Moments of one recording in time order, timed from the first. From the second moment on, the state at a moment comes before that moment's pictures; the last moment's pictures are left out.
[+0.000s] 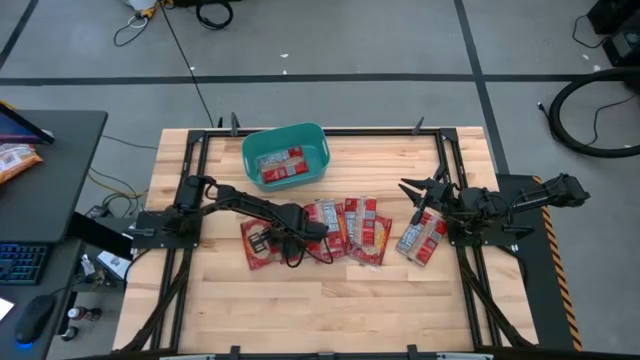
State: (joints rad) left arm -0.12 2.08 1.38 -1.14 -0.08 0.93; right arm 0.16 0.26 0.03 0.22 0.71 -0.18
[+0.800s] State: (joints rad) left arm -0.10 2.08 1.81 -1.57 -0.30 0.56; right arm 0.16 0.26 0.03 0.22 0.71 -0.18
